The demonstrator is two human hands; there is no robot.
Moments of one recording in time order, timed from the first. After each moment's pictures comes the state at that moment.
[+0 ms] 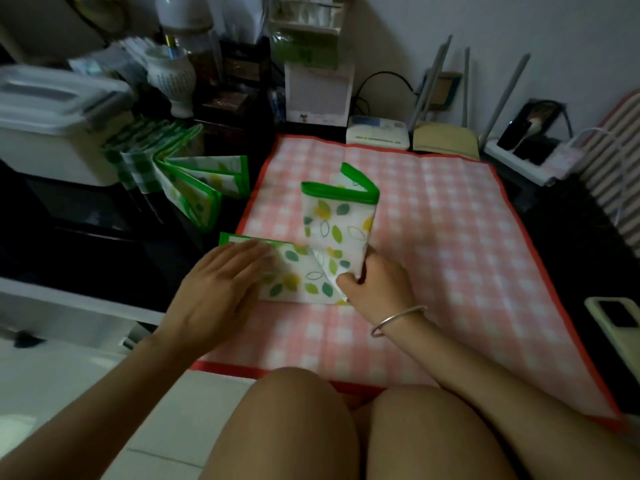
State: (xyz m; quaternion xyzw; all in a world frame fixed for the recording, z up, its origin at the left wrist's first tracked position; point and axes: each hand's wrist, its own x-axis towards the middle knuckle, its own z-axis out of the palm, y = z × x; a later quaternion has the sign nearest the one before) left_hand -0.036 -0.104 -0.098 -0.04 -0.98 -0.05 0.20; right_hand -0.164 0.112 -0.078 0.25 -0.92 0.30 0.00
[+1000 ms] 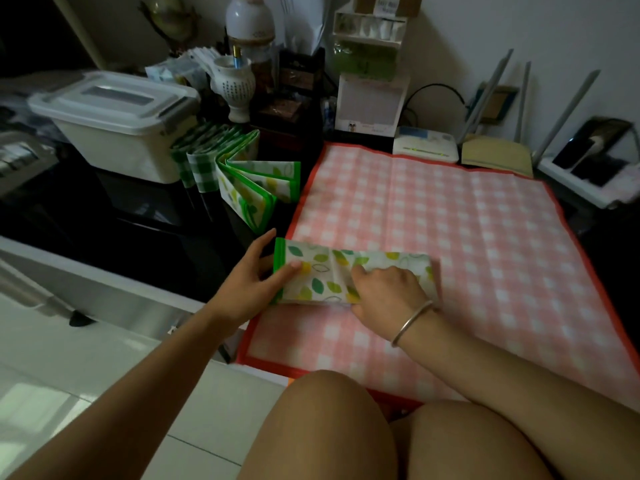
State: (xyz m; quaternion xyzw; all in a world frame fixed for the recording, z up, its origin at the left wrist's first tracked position) left_hand -0.031 -0.114 -0.086 0.23 -0.71 -0.66 0.10; right_hand -0.148 0.063 -0.073 0.47 -0.87 -0.10 0.10
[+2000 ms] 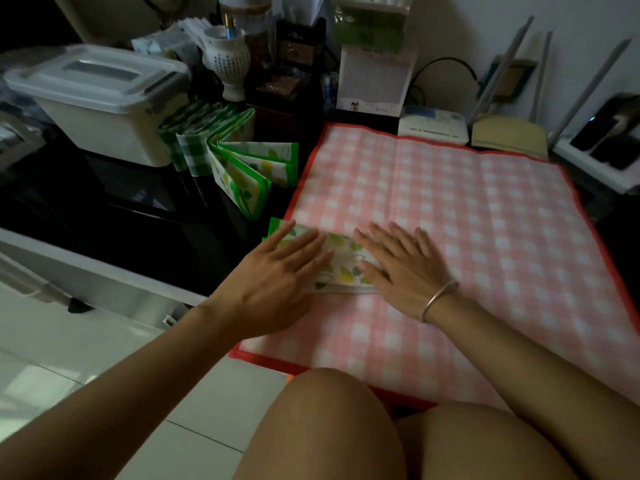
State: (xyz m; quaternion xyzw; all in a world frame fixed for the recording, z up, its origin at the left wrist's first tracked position) left_hand -0.045 -0.110 -0.088 -0.10 -0.99 0.09 0.10; right_hand -0.206 0.086 -0.113 0.44 -0.90 0.00 -0.02
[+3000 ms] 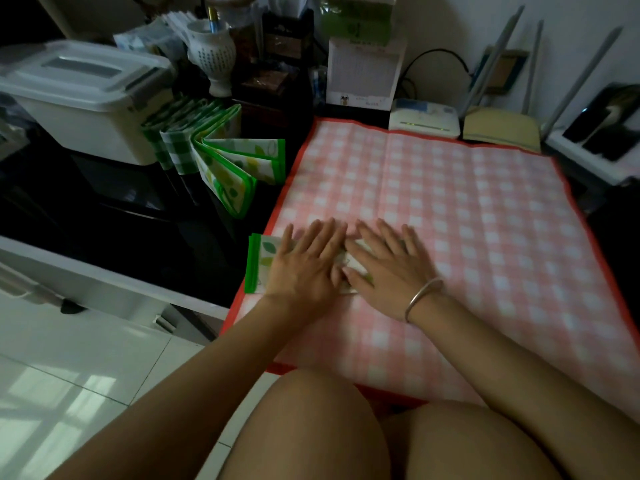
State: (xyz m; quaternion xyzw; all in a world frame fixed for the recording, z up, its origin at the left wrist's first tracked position) left_hand -0.099 -0.054 -0.117 0.10 -0.99 -0.03 0.02; right_hand -0.196 0.082 -0.112 0.44 -0.90 -0.04 -0.01
